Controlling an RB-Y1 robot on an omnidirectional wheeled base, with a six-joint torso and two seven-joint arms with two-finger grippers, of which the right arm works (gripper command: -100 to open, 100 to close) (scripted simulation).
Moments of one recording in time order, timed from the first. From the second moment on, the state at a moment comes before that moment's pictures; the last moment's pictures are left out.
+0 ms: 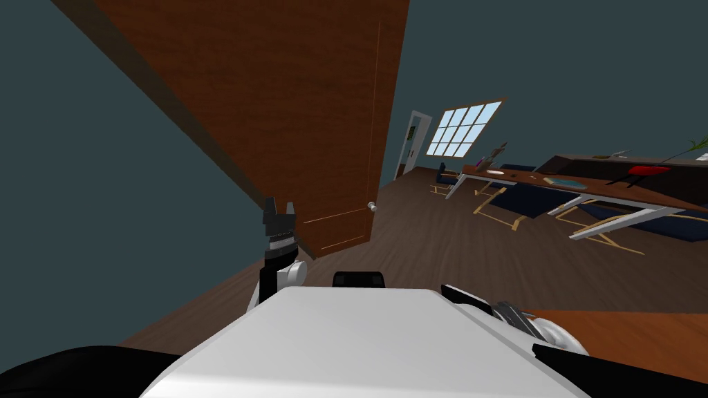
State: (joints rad) arm -0.30 -0.17 -2.05 -0.61 -5.98 -0.89 -1.38
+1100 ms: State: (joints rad) arm -0.33 -0.16 -2.04 -0.60 -5.96 -0.90 -1.40
